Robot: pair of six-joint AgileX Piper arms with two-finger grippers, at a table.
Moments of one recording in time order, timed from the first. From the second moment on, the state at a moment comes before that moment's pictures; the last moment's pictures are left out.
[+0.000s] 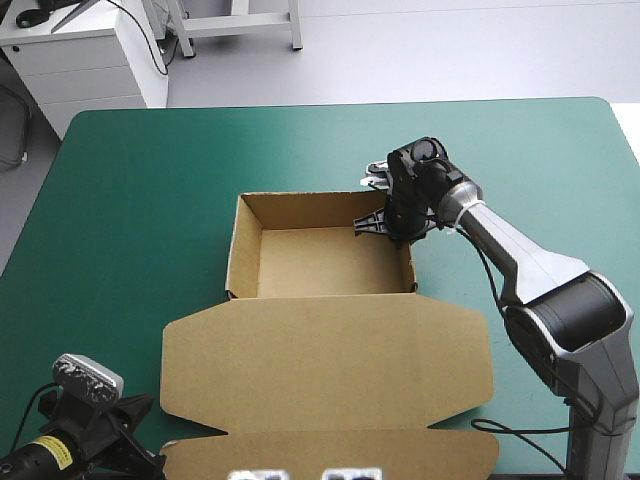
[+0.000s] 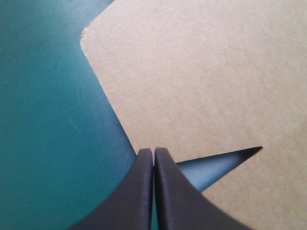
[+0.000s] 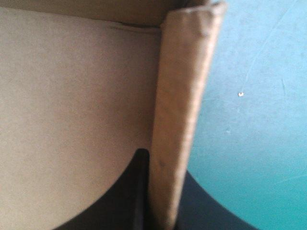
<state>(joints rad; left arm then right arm) -0.34 0.30 -0.53 -0.09 1.11 0.15 0.49 1.98 -1.76 -0.05 1.23 0.29</state>
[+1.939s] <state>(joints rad) -0.34 0.29 -0.49 -0.09 1.12 0.15 -0.58 1.92 -1.75 -0.15 1.24 0.10</state>
